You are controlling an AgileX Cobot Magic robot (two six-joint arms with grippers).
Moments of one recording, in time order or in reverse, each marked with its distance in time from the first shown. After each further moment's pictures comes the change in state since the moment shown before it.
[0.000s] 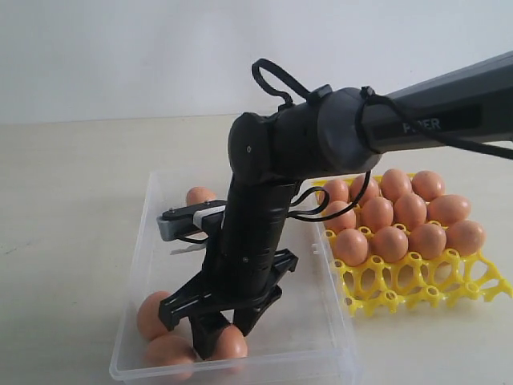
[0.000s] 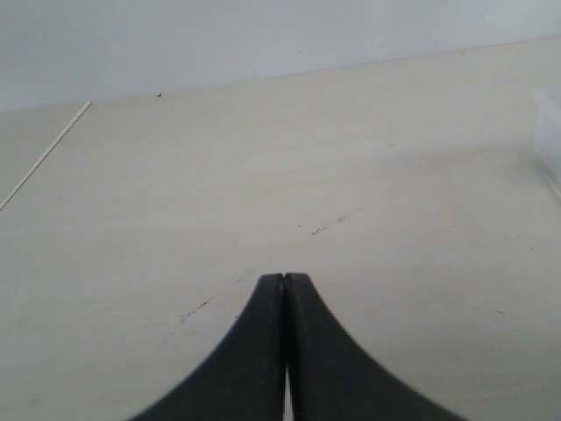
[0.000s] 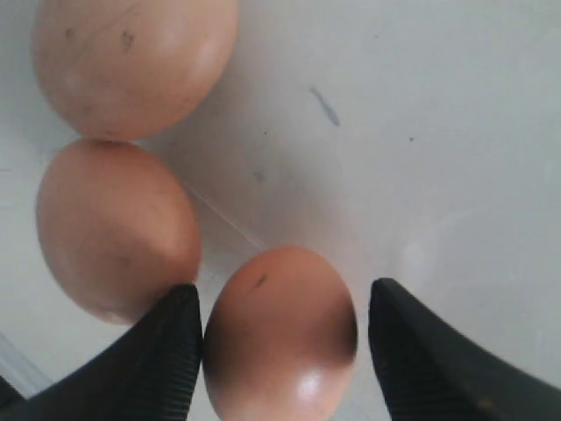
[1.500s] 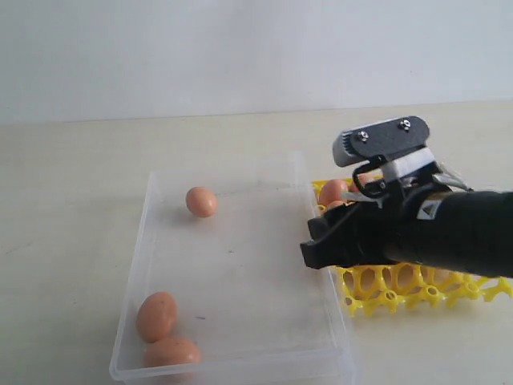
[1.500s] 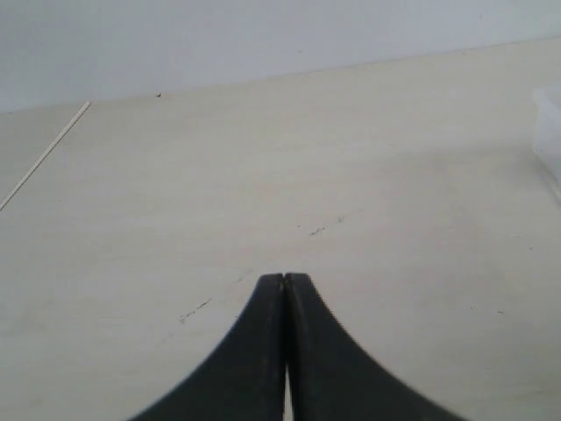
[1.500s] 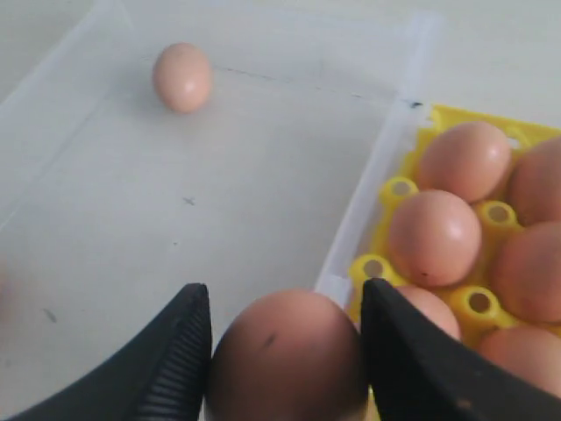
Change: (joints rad) left arm 0.000 0.000 0.000 0.000 0.000 0.000; right arm -0.147 -0.669 0.832 0.078 -1.083 -0.179
